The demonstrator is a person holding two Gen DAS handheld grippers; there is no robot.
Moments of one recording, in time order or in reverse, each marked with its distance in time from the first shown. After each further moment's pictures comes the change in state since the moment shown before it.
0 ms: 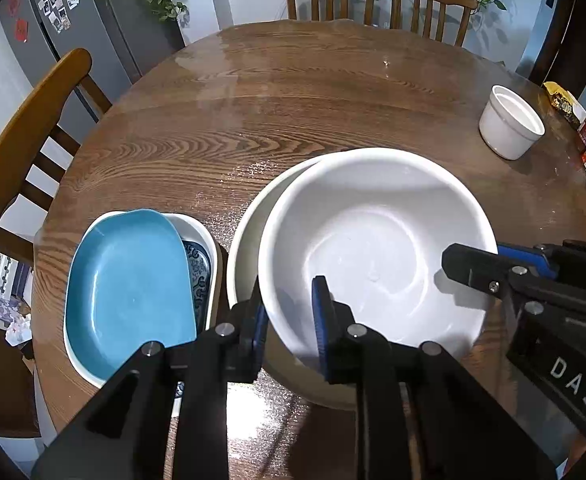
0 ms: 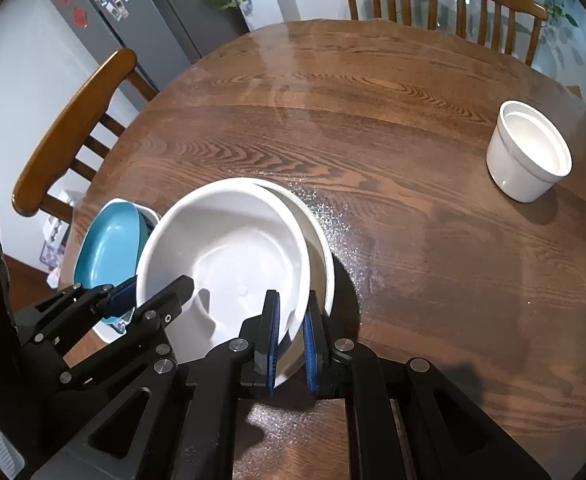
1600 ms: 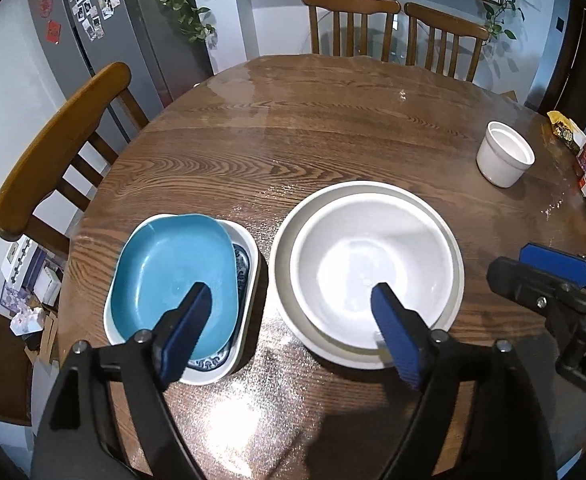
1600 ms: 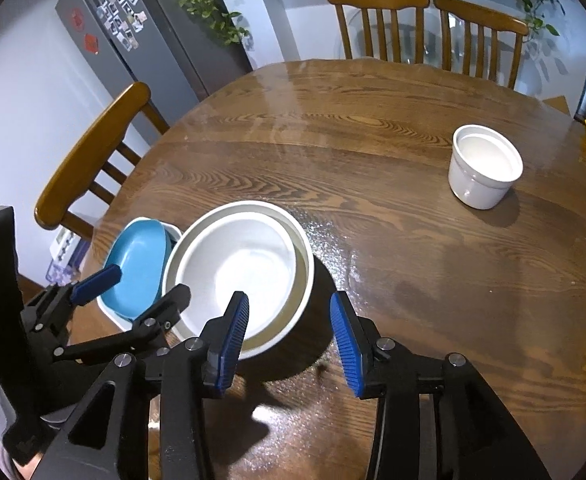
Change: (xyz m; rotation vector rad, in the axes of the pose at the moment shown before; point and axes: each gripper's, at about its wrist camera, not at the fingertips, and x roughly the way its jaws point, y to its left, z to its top) left arm -0.047 0.008 -0.012 -0.061 -0.105 0.055; right arm -0.058 -0.002 -0.029 0.015 -0.127 -0.001
